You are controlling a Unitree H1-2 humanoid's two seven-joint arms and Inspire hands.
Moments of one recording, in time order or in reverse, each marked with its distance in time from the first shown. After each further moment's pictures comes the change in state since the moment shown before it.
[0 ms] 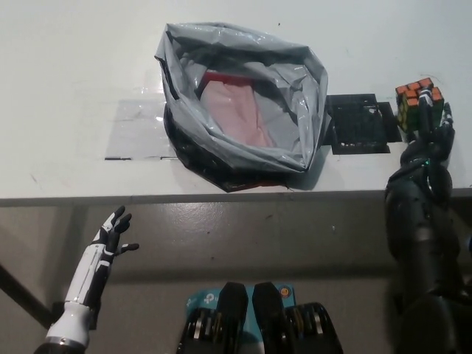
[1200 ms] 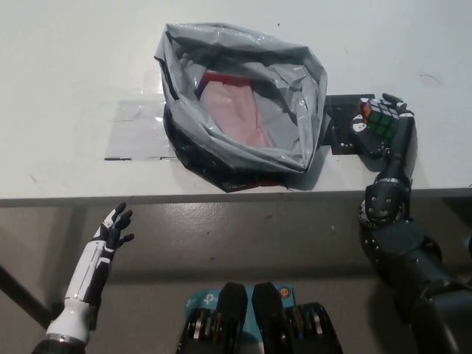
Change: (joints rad) left_arm -0.006 0.002 -0.002 -0.018 -0.001 0.011 0.000; right_arm -0.022 -0.067 0.561 0.400 -0.598 -0.200 -0.312
